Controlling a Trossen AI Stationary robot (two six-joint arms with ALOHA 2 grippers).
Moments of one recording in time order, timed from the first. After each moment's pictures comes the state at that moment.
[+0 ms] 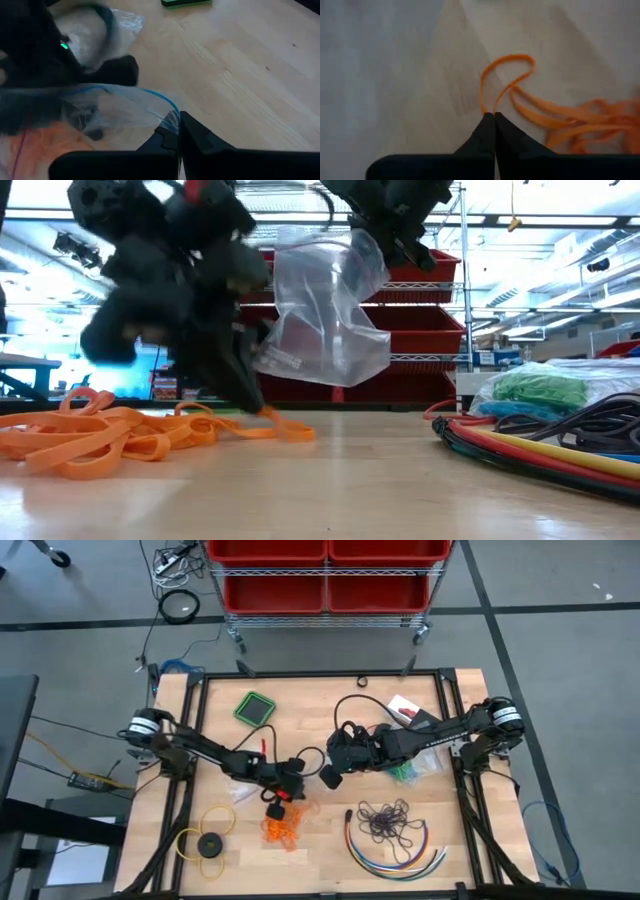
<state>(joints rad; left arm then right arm) -0.18 1.68 0.72 0.15 0.07 0.20 0.18 1.70 1.34 -0.56 0.47 0.72</state>
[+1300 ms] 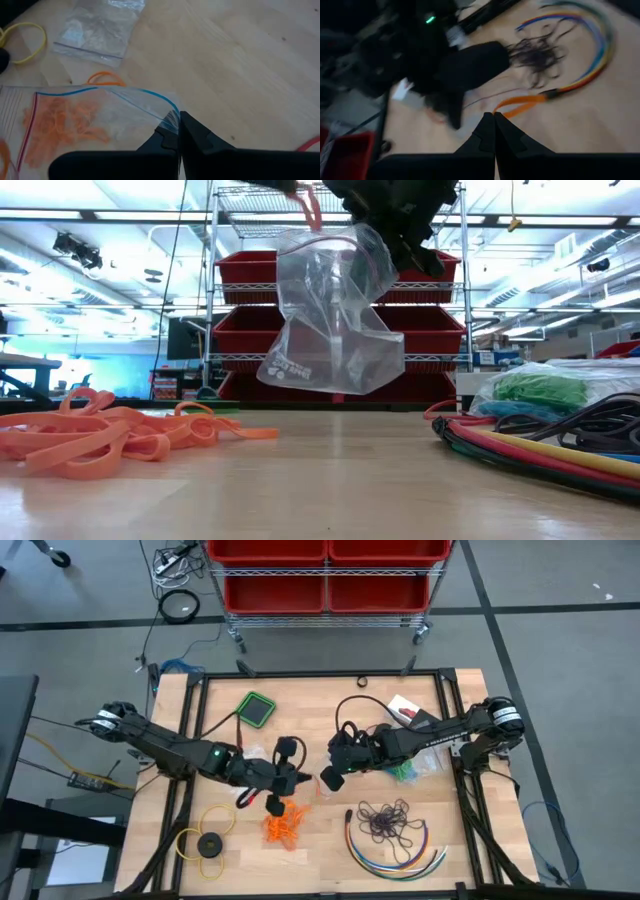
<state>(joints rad) -0.34 1.38 1.08 -0.28 -0.40 0.34 0.18 1.70 1.34 -0.61 0.37 0.81</state>
